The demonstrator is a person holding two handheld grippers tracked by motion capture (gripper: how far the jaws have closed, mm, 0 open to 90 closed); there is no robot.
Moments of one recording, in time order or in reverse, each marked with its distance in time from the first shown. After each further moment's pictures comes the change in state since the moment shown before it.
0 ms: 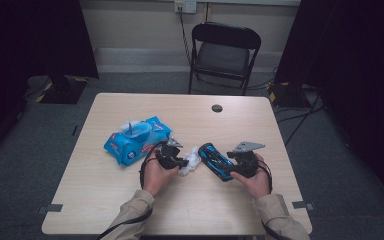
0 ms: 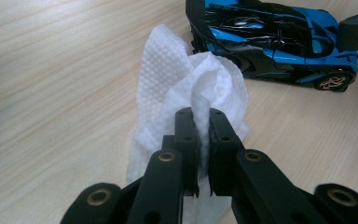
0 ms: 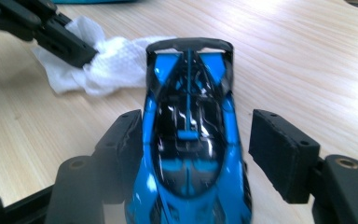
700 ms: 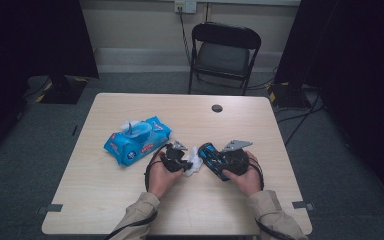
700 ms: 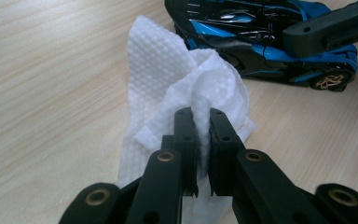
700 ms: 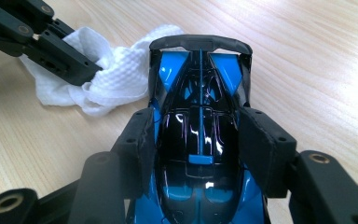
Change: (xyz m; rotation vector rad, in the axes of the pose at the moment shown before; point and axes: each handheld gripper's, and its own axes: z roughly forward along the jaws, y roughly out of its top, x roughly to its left) left arm -0.009 -0.001 0.013 -0.002 -0.005 0.007; right arm 0.010 0.010 0.021 0.062 -0.035 -0.064
